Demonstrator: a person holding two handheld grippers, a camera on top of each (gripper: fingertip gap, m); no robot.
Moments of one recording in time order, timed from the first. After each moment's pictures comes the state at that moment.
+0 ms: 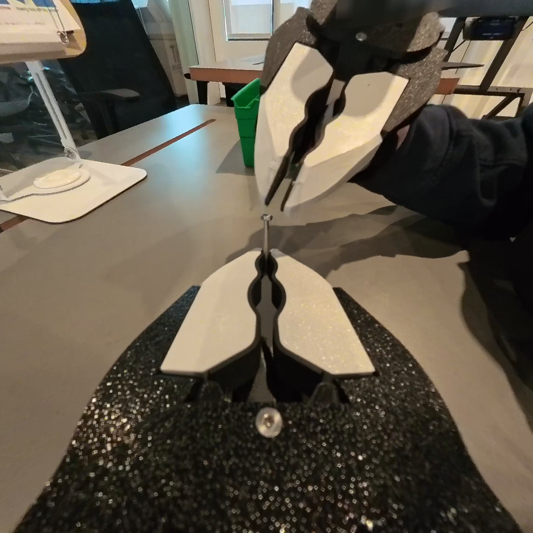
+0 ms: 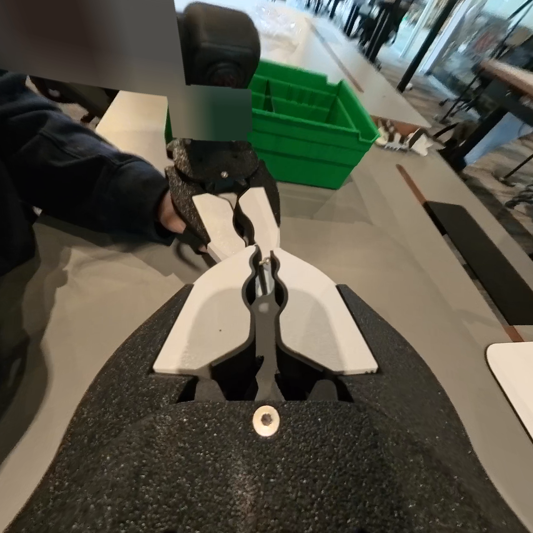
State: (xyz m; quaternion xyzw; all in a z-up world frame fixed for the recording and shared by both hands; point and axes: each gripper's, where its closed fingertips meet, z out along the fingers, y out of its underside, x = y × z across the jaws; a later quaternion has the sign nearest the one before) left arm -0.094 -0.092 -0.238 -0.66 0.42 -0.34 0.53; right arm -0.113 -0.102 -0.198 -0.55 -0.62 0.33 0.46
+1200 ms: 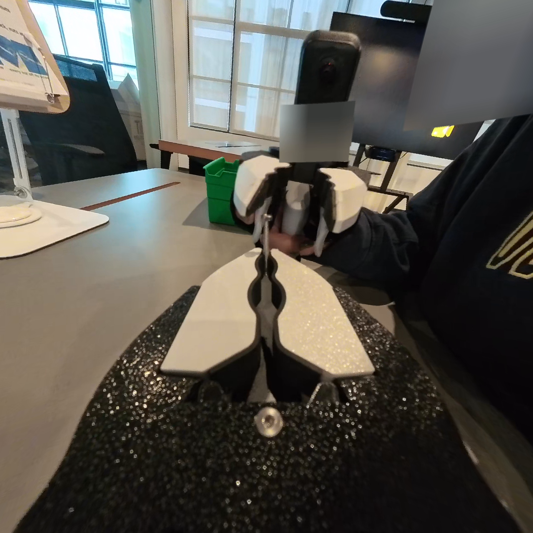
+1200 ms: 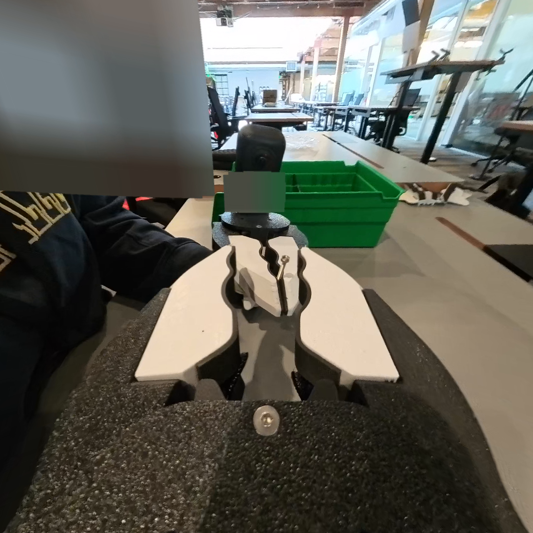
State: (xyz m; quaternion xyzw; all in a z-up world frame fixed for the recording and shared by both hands) left arm -0.099 -0.105 -0.206 -0.58 0.37 -0.48 0.54; right arm -0.130 -0.119 -0.176 -0.50 -0.53 0.51 0.46
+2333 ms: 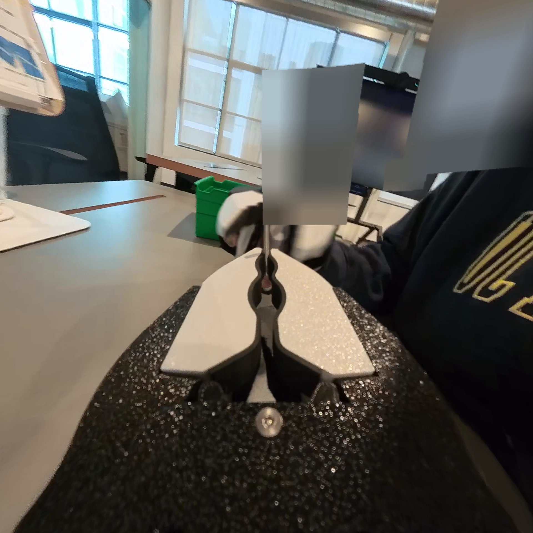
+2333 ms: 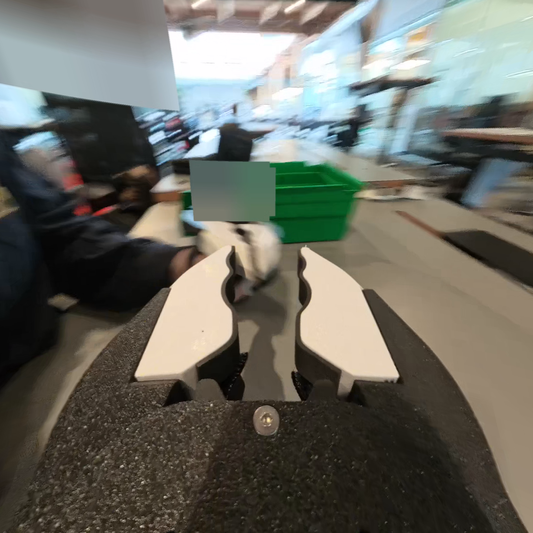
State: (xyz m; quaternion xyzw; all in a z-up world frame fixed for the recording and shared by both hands) left arm -0.106 -0.103 -0.196 -0.56 0.33 -0.54 0.54; right arm -0.127 -0.089 -0.183 -0.52 -0.48 0.48 0.51
